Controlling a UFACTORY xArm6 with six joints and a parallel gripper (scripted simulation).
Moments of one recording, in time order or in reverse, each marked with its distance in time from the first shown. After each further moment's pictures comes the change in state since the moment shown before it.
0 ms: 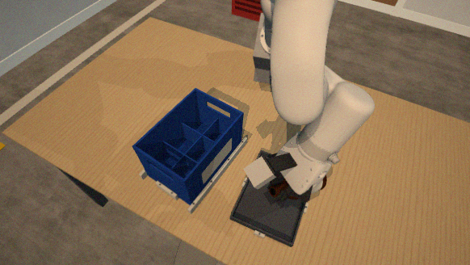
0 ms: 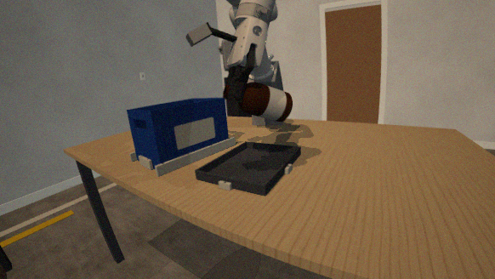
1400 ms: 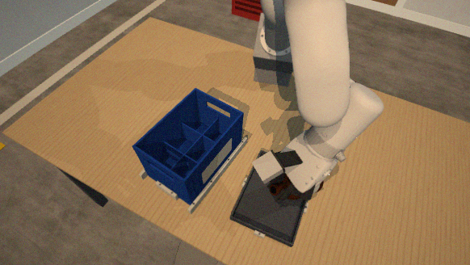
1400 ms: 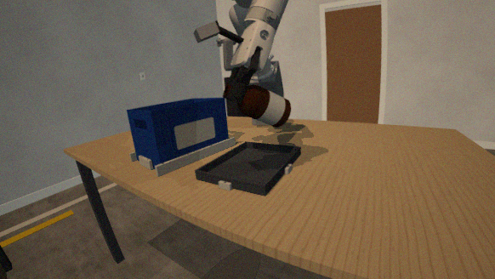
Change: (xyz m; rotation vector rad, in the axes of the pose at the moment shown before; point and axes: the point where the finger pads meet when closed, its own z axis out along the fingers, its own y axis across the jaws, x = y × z) arm -0.002 0.002 0.000 -0.011 0.118 -0.004
